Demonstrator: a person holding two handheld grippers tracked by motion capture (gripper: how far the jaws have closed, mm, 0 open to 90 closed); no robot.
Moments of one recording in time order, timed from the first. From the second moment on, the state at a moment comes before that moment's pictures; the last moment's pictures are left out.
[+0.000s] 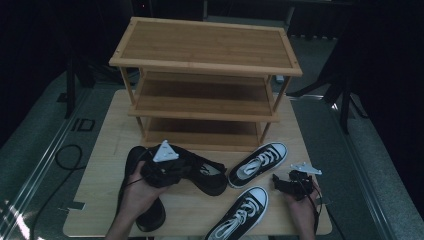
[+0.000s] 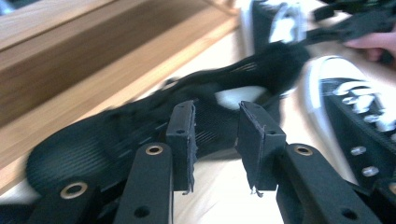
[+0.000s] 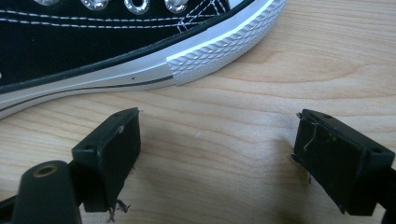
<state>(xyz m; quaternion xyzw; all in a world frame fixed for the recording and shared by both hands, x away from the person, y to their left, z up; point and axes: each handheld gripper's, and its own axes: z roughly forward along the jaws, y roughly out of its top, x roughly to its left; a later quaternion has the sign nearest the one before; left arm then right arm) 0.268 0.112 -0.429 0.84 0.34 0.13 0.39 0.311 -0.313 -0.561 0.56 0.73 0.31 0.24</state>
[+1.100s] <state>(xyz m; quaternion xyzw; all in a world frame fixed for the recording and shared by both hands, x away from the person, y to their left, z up) 0.265 0.042 -0.451 0.90 0.24 0.07 0.37 0.311 -0.313 -0.561 0.56 0.73 0.31 0.24</state>
